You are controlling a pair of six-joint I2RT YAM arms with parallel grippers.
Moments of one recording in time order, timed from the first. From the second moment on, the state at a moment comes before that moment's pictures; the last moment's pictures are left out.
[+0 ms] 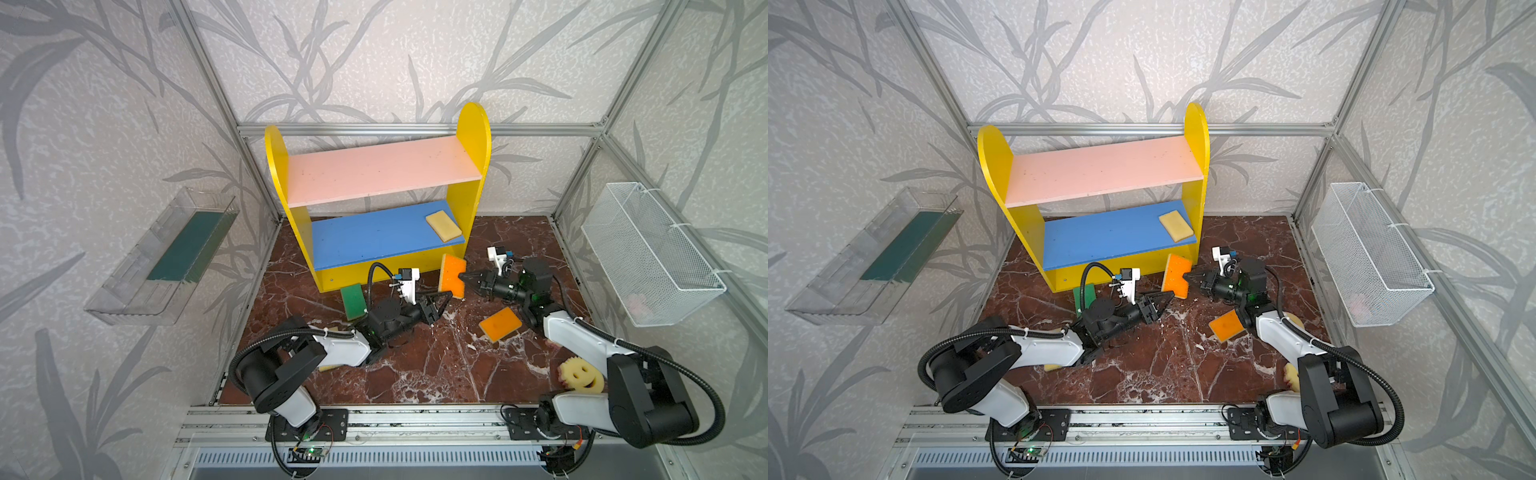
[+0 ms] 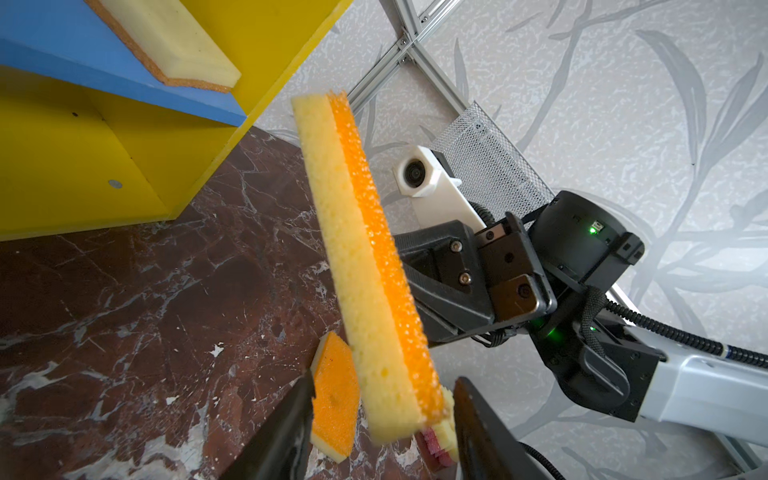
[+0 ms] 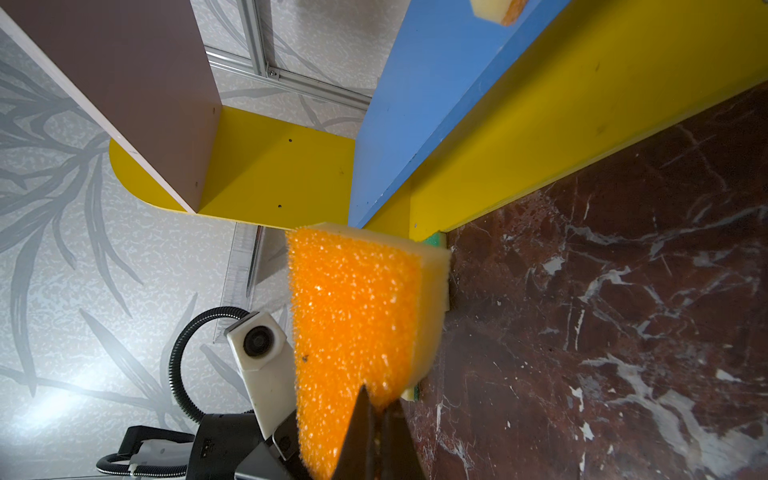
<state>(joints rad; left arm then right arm) -0.86 1.59 0.55 1.05 0.11 -0.86 0.22 1.32 0.60 0.47 -0.87 1.10</state>
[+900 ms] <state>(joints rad) -0.96 1.27 0.57 0.43 -0.24 -0.63 0.16 1.34 0.60 0.42 -0.89 1.02</state>
